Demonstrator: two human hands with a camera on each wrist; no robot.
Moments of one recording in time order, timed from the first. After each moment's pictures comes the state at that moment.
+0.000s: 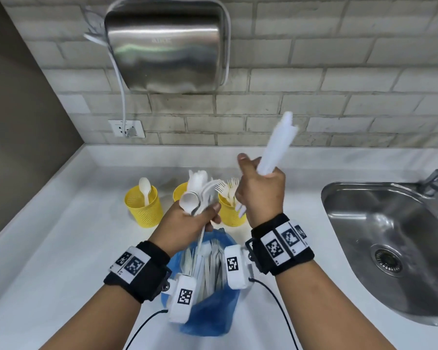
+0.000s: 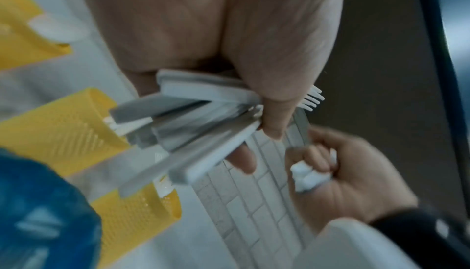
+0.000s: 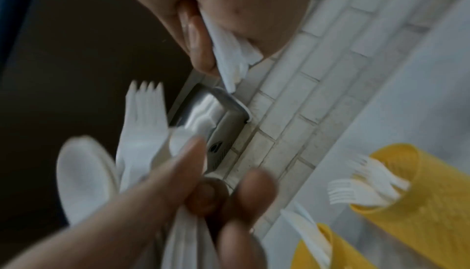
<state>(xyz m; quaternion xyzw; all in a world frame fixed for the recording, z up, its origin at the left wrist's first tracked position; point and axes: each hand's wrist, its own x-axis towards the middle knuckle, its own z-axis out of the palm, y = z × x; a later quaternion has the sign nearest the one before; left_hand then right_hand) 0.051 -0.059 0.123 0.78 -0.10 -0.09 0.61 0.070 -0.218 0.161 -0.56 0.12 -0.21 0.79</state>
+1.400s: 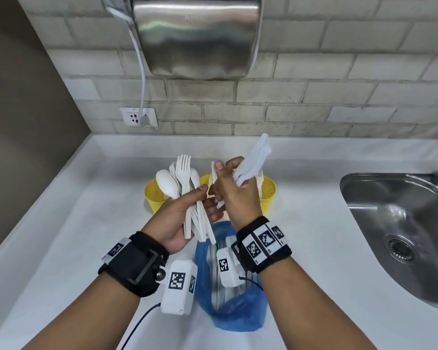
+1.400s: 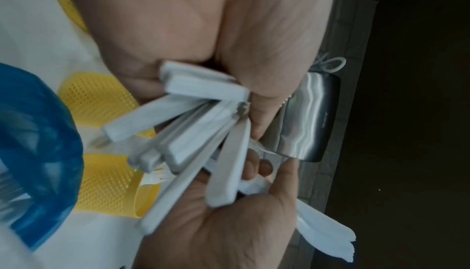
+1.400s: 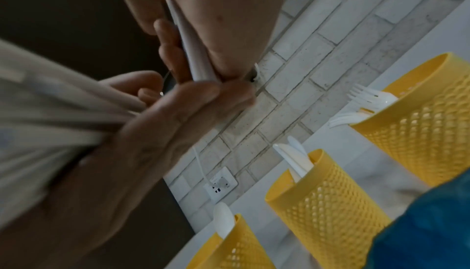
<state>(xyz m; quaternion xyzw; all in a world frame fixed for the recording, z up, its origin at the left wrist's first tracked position) 0.079 0.014 0.116 0.48 0.03 -0.26 0.84 0.084 -0.120 0.122 -0.62 0.00 -0.16 0.76</state>
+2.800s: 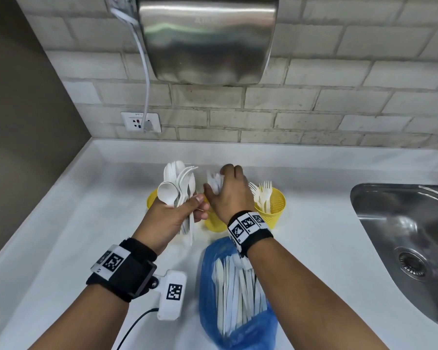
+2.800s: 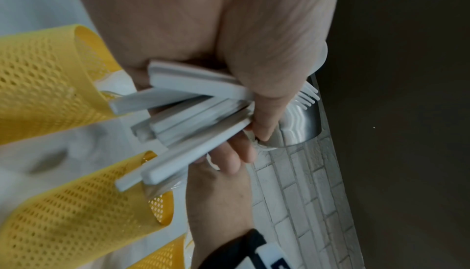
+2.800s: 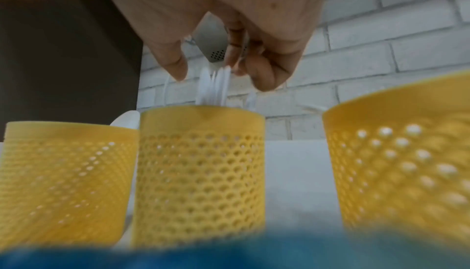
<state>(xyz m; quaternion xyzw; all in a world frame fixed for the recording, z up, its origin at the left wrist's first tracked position) 0.119 0.044 0.104 0.66 -0.02 -0.10 0.75 0.170 -0.117 0.067 -0.94 0.02 -0.16 0.30</state>
